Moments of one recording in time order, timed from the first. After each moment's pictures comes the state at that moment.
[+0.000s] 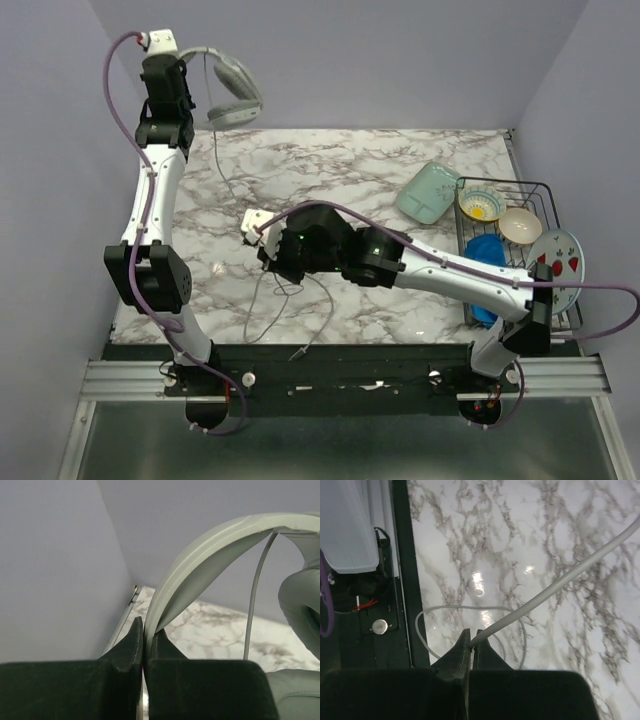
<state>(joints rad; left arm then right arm) 0.02 1.77 1.98 -0.32 -0.33 -0.05 1.24 1.68 1.63 -0.47 -0.10 -0.22</state>
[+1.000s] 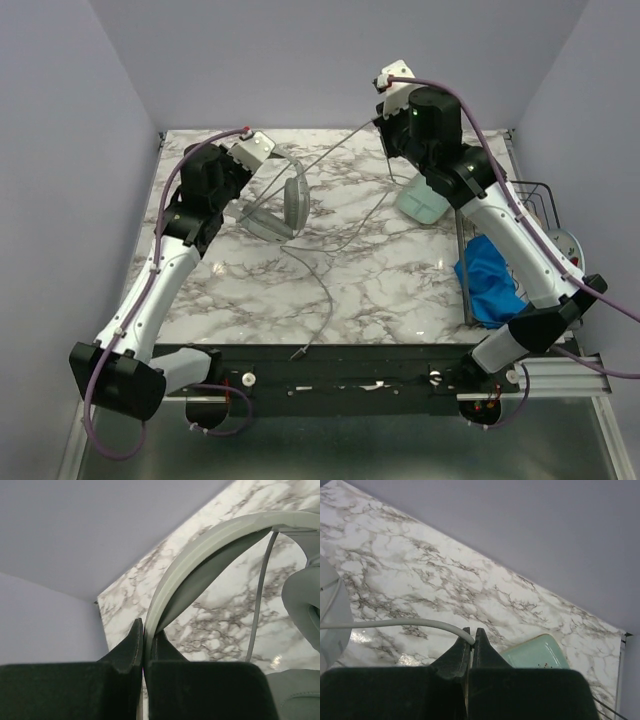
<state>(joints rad) -0.26 1.20 1.16 -0.20 -0.07 0.58 0.64 1.54 1.84 -0.57 0.28 -0.20</state>
